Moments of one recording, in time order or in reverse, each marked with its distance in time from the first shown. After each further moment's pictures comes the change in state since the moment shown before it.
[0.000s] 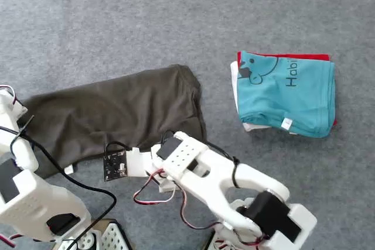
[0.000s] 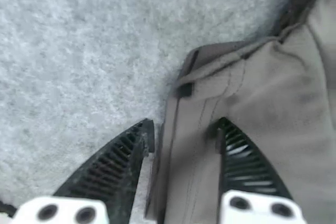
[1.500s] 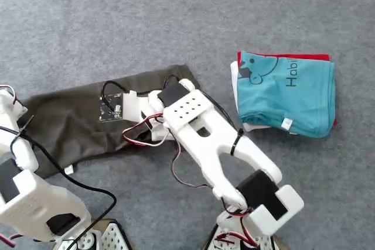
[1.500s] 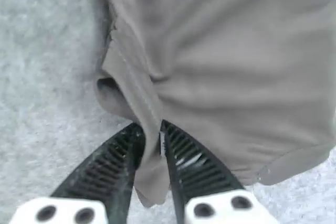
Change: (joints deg) left arm 0.0 0.0 0.0 0.0 0.1; right arm 12.2 7.7 -30.9 12.0 7.8
